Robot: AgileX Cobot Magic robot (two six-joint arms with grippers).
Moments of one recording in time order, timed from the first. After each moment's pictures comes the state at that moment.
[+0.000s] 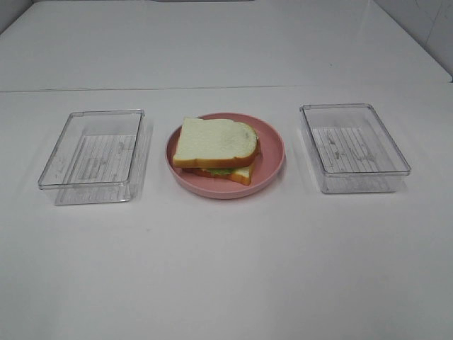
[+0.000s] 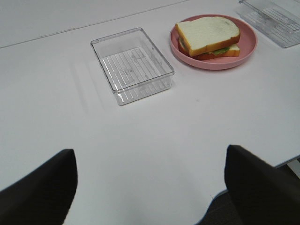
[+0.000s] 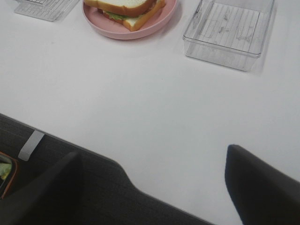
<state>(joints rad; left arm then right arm) -0.29 0.00 -0.51 -0.05 1.05 0.04 0.32 0.16 -0.51 0.10 1.08 -0.12</state>
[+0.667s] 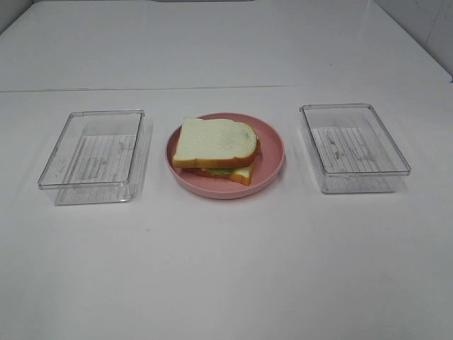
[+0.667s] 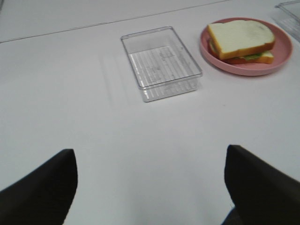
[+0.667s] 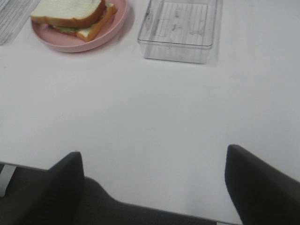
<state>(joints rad) -0.15 0.00 -0.51 -0.05 1.05 0.04 0.09 0.16 -0.51 0.11 1.08 -0.12</state>
